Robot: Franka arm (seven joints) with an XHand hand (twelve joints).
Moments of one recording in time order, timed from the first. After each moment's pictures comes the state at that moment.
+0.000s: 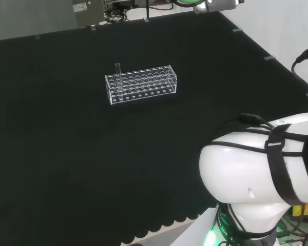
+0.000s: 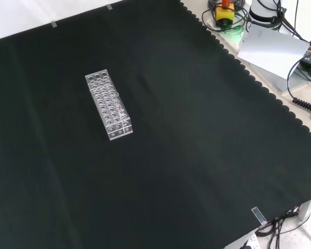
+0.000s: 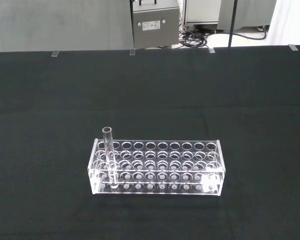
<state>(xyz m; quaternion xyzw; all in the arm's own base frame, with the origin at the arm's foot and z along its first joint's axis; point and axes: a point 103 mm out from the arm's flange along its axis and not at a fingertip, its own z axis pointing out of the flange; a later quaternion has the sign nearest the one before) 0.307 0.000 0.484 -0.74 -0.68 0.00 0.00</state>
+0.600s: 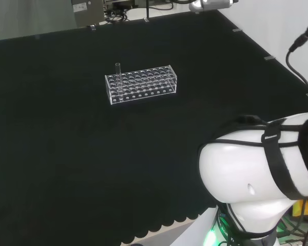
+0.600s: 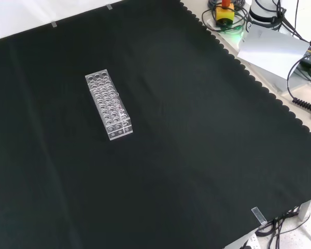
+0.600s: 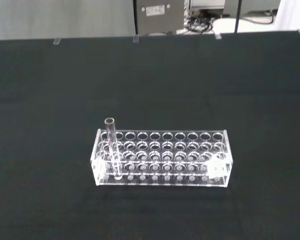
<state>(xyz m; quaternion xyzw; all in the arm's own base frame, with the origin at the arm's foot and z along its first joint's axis) 0.331 -0.002 0.470 -0.73 -0.68 0.02 0.03</state>
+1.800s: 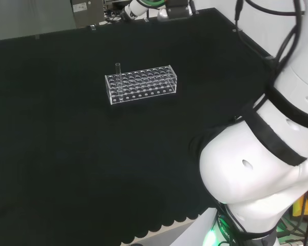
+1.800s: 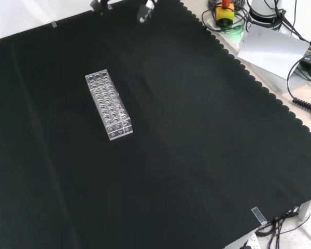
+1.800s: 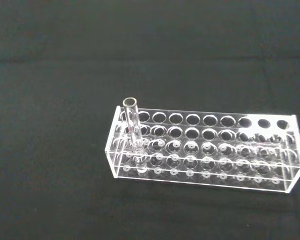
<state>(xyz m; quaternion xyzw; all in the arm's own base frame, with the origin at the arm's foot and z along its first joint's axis) 0.472 0.015 0.376 -0.69 -0.71 0.06 0.09</state>
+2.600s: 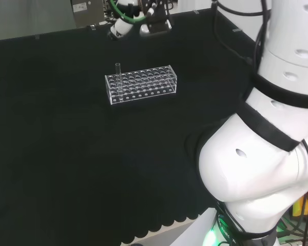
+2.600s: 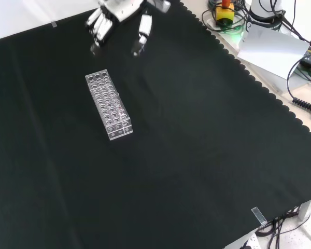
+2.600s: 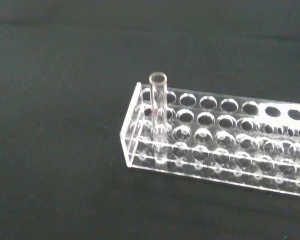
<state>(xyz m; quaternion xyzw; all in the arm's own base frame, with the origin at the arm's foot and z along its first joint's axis) 0.517 0.046 0.314 -0.66 -0.74 0.10 0.10</state>
